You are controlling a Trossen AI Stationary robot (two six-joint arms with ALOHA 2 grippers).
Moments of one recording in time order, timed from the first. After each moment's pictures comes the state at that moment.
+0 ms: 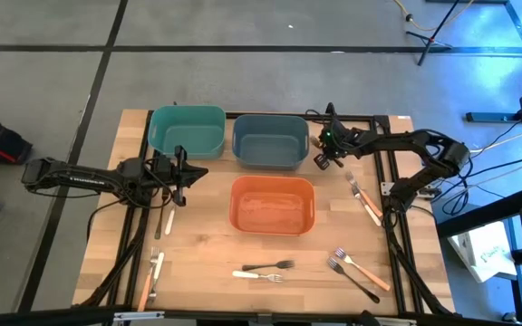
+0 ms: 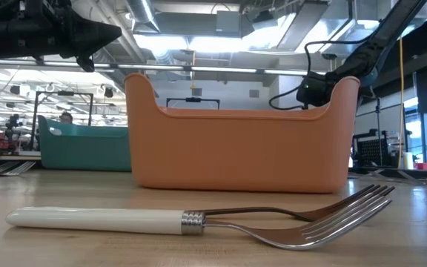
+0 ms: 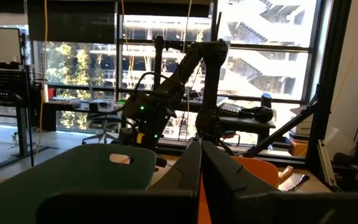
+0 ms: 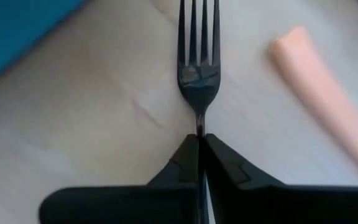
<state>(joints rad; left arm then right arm) 0.04 0.51 0.06 0.65 -0.12 -0.05 -0.67 1.52 0.64 -0.23 0.13 0.06</state>
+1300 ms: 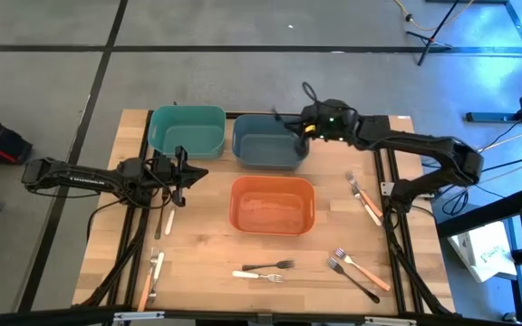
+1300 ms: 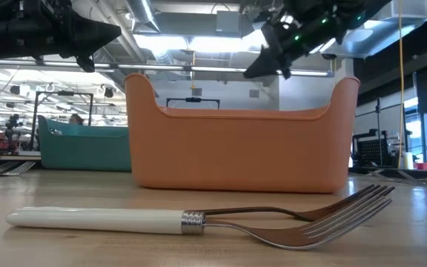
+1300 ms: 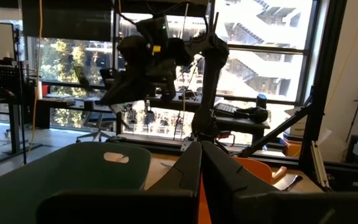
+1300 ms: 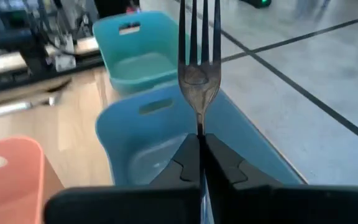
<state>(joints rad) 0.04 0.51 0.06 0.65 -0.11 -0.08 -0.44 1.40 0.99 -0.02 -0.07 -0.01</state>
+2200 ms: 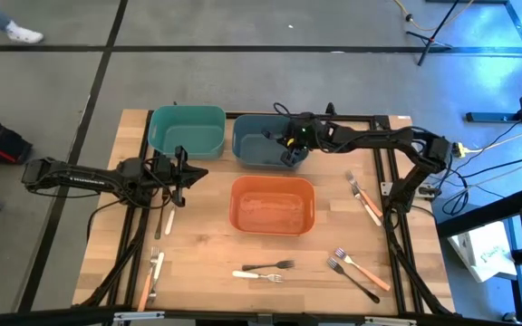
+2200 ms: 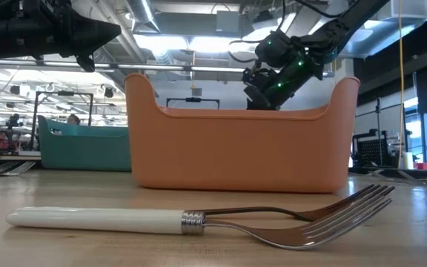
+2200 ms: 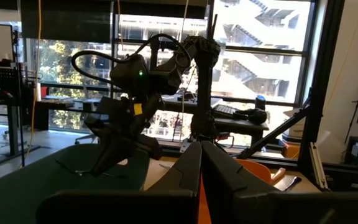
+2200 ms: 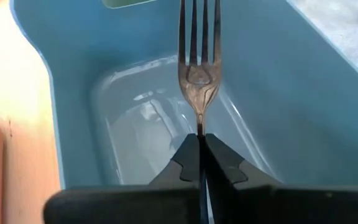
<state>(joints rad) 0.04 0.51 0.06 0.66 -0.11 -0.08 -0.44 1.67 0.99 0.00 -0.03 -0.08</state>
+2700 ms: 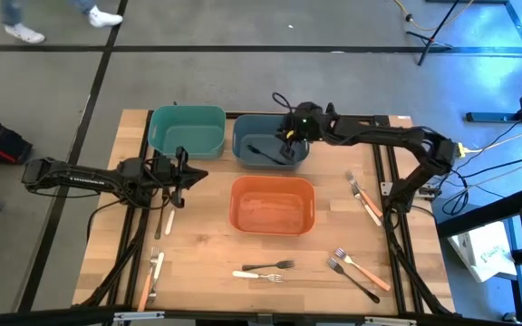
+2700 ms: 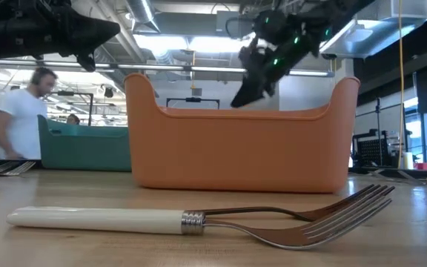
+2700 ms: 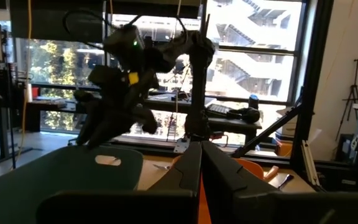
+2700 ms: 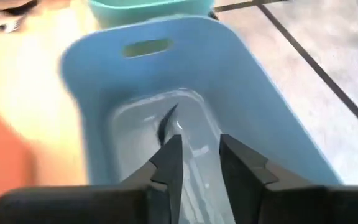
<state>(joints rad) 0.04 0.51 0.06 0.66 -0.07 -0.08 -0.40 1.60 1.15 -0.20 -0.03 -0.13</state>
